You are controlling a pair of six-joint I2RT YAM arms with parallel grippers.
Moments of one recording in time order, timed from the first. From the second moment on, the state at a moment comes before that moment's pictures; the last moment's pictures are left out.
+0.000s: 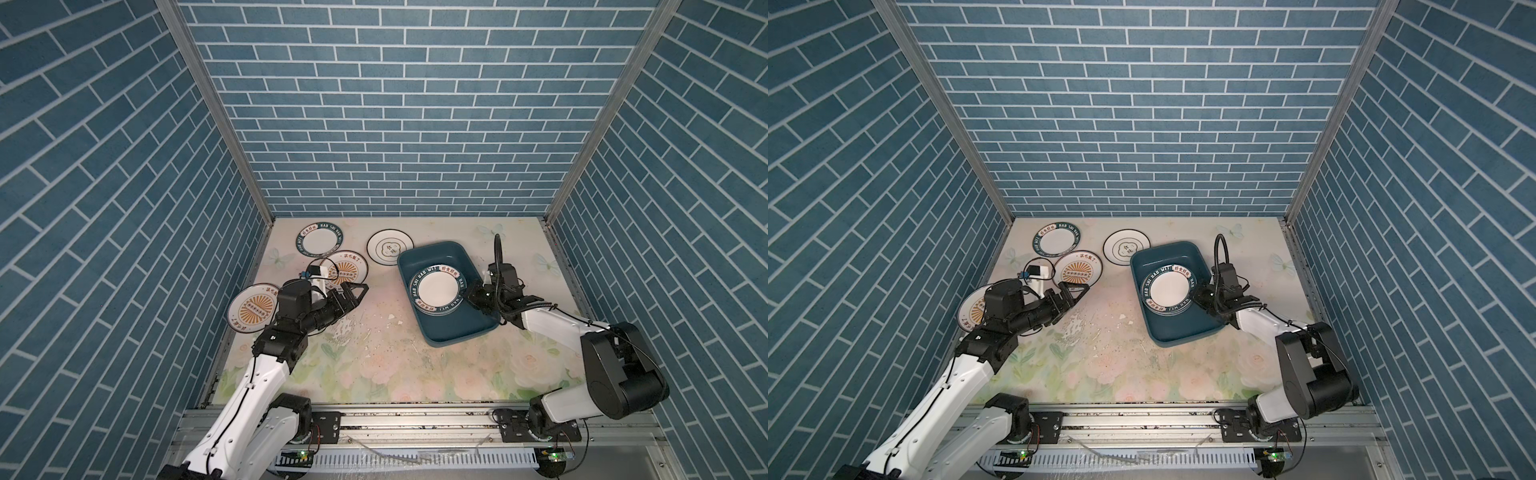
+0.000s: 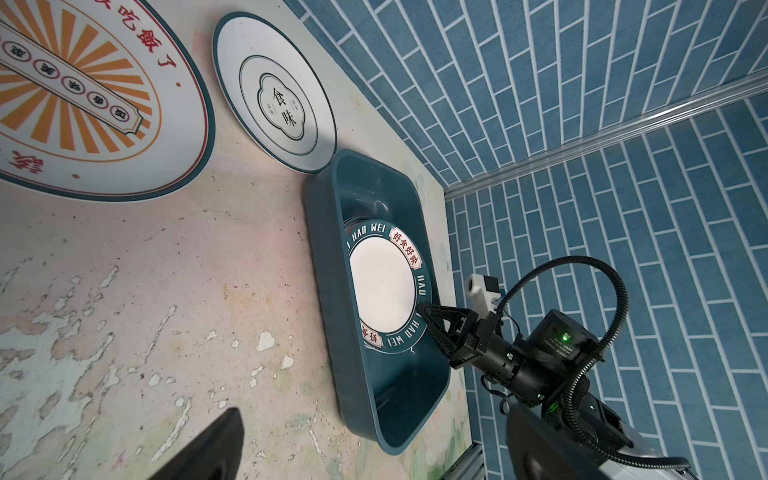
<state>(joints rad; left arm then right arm) -0.21 0.82 0.60 -0.23 0.52 -0.87 0.38 1.47 0.71 0.01 -0.30 0.88</state>
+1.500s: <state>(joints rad) 0.04 1.24 0.56 -0.20 0.32 -0.83 0.44 1.10 0.81 -0.19 -0.28 0.70</state>
